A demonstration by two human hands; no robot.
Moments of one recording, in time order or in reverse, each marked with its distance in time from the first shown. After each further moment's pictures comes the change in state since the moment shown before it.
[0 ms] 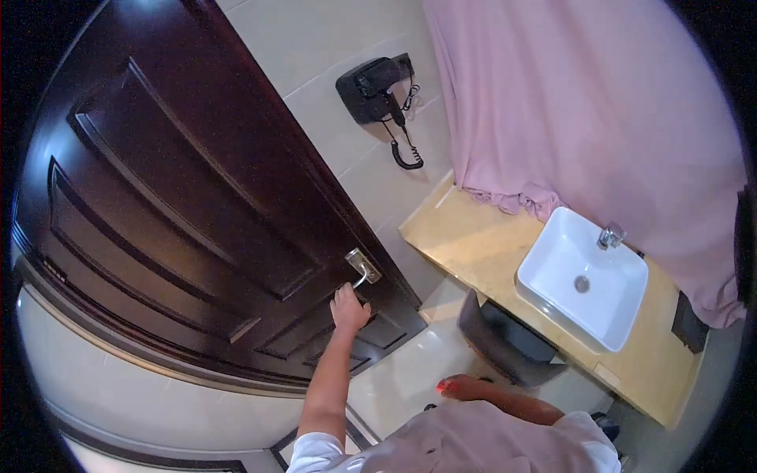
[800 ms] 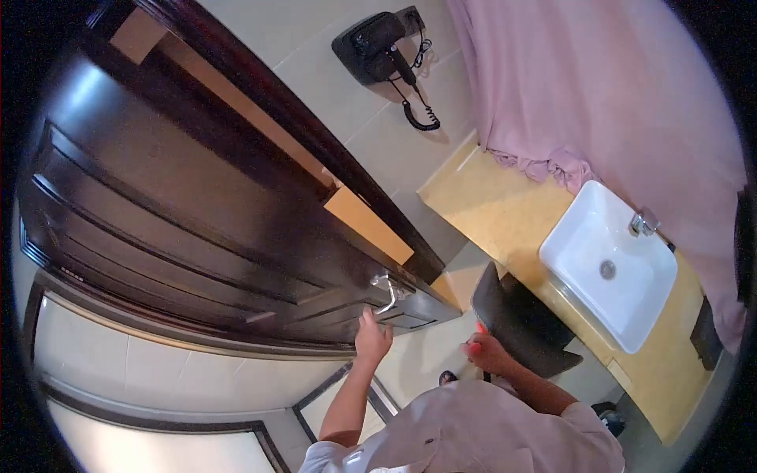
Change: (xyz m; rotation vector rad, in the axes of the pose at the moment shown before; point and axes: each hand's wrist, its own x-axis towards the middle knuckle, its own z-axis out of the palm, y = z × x) left_hand -0.119 -0.024 -0.038 -0.214 -0.204 -0.133; right_hand 0.019 -0.115 -0.050 0.187 0.312 0.360
